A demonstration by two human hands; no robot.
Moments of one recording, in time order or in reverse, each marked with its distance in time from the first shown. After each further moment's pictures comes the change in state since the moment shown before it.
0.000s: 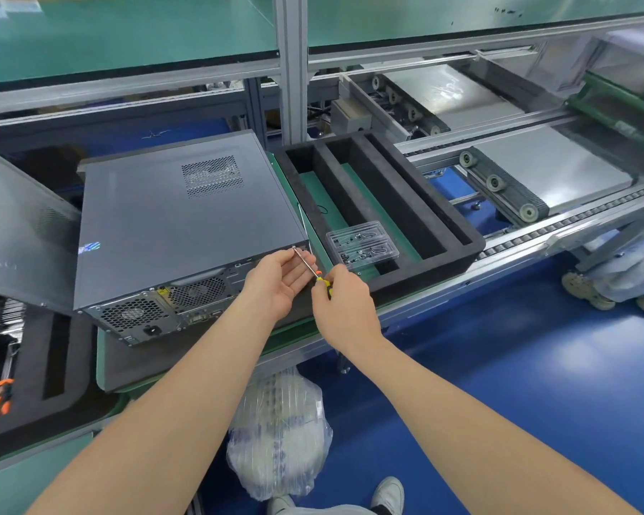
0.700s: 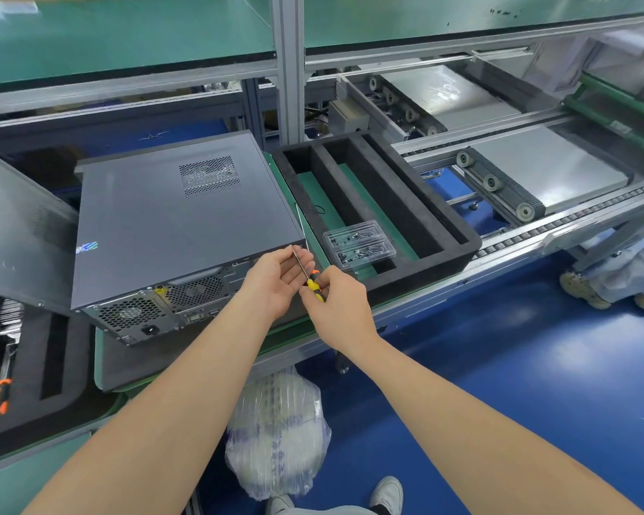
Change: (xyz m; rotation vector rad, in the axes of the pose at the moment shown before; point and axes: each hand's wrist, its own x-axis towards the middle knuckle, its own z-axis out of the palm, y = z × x) left_hand 0.000 0.000 -0.001 0.019 -0.042 -0.020; right_hand -0.004 -0.001 -0.004 0.116 -0.054 -0.010
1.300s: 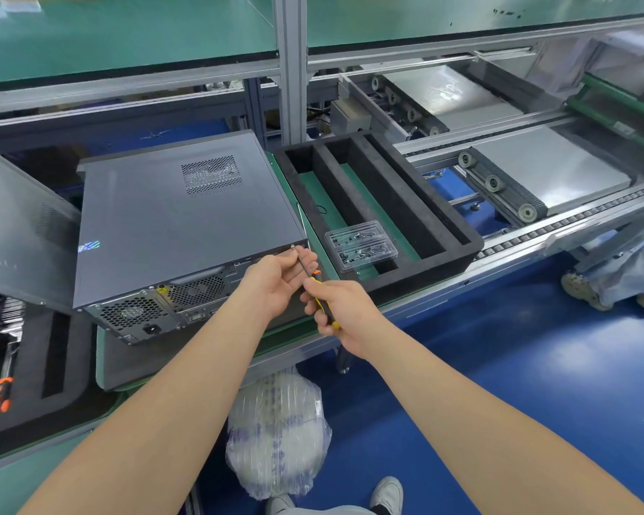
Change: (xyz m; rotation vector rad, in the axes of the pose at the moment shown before) left_hand -0.002 0.005 0.002 0.027 -0.025 -0.017; right_hand 0.004 -0.006 -0.017 0.841 -0.398 0.520
